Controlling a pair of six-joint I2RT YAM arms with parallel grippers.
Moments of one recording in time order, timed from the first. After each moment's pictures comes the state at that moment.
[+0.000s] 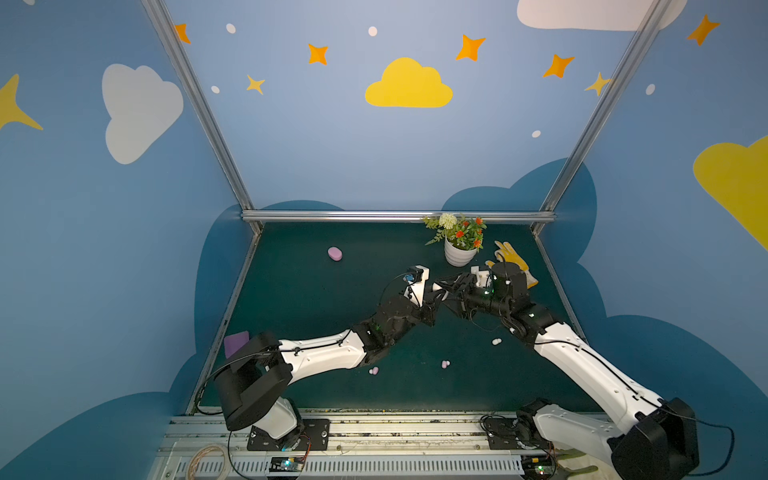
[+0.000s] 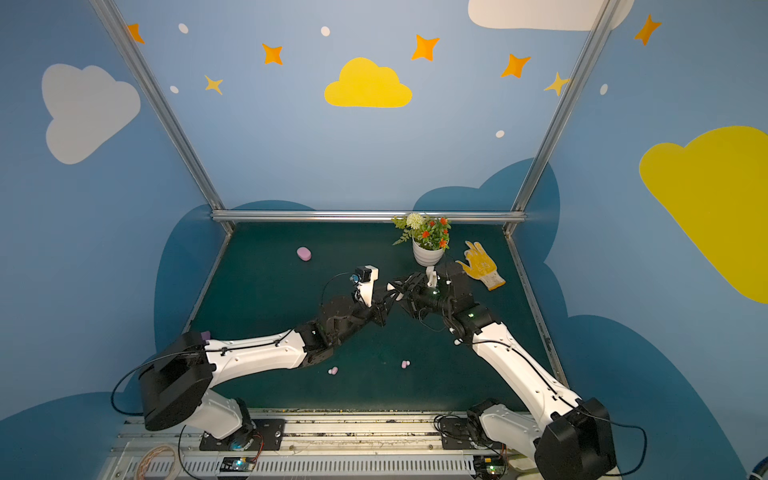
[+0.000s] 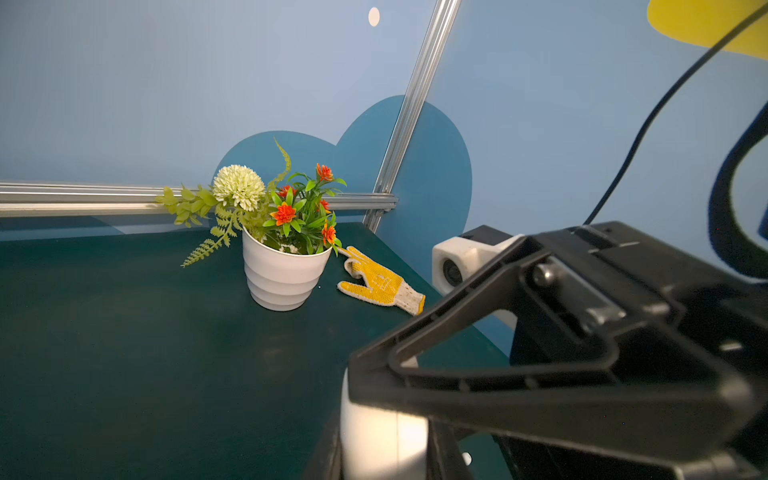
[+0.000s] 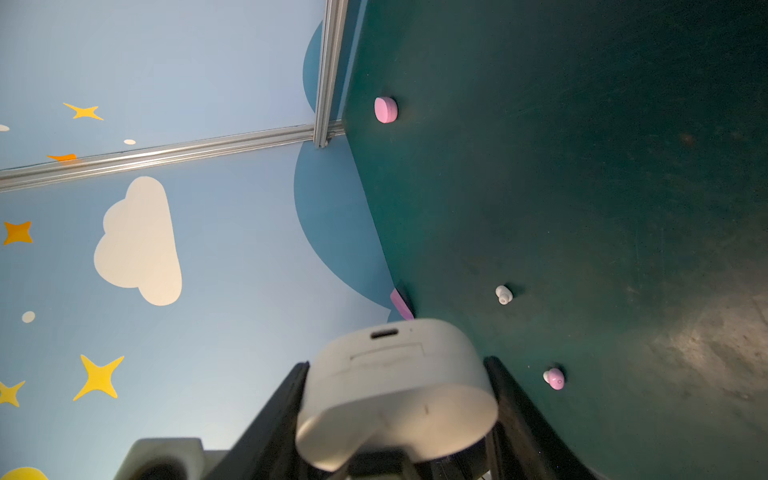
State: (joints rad) left arm -0.98 1.54 0.85 0.60 -0.21 -0.38; right arm 0.49 1.12 0.85 -0.20 -0.46 1.41
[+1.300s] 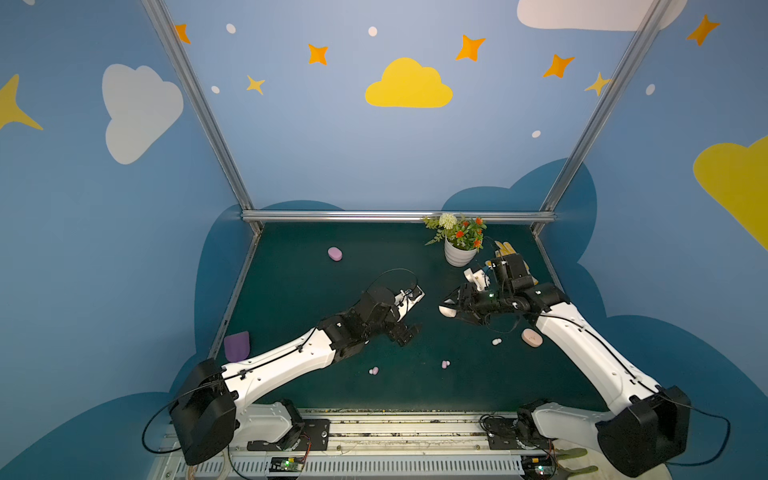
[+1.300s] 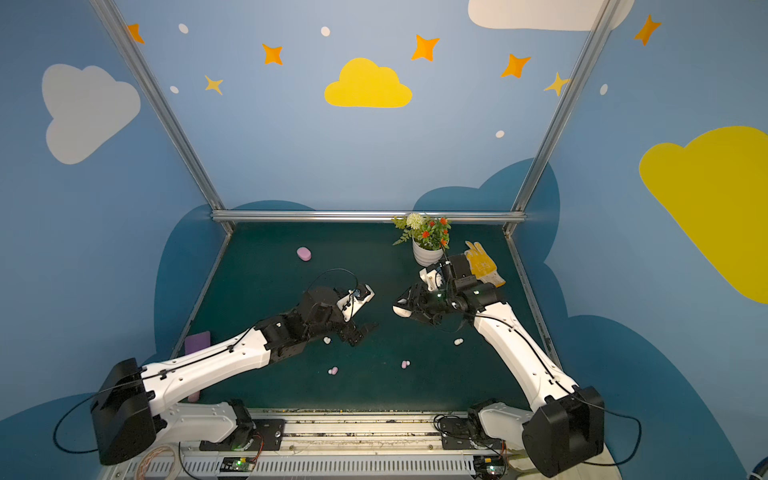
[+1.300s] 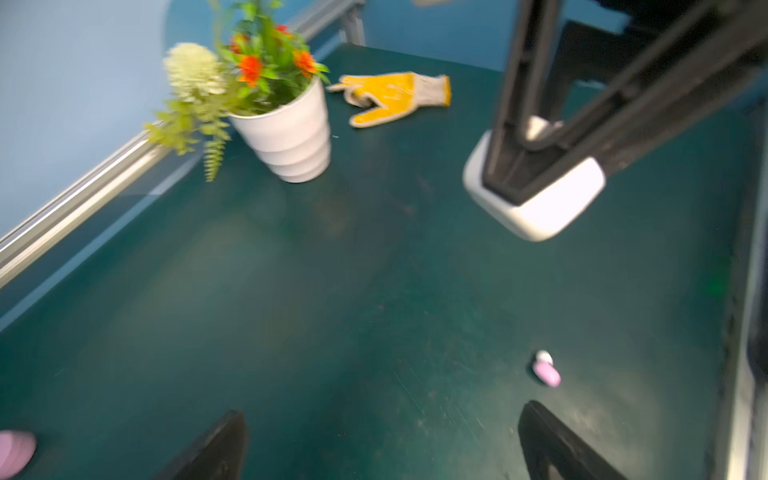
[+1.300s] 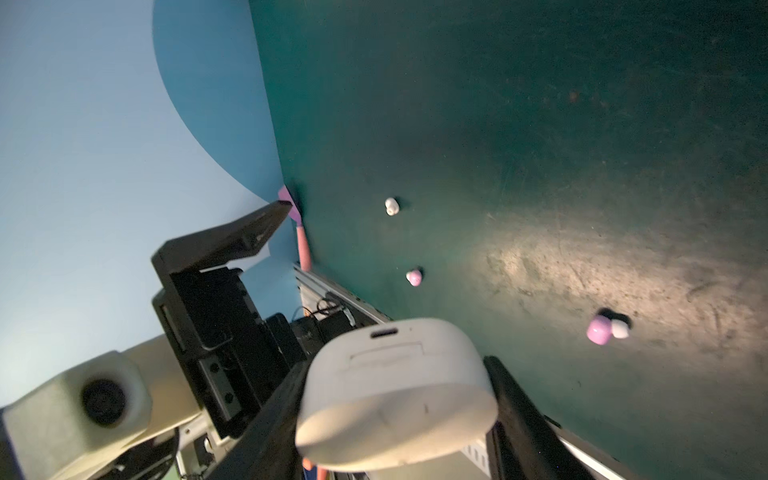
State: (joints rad) left arm -0.87 1.28 0.87 -0.16 0.03 0.19; right arm 0.41 1.25 1.08 -0.83 -0.69 0.70
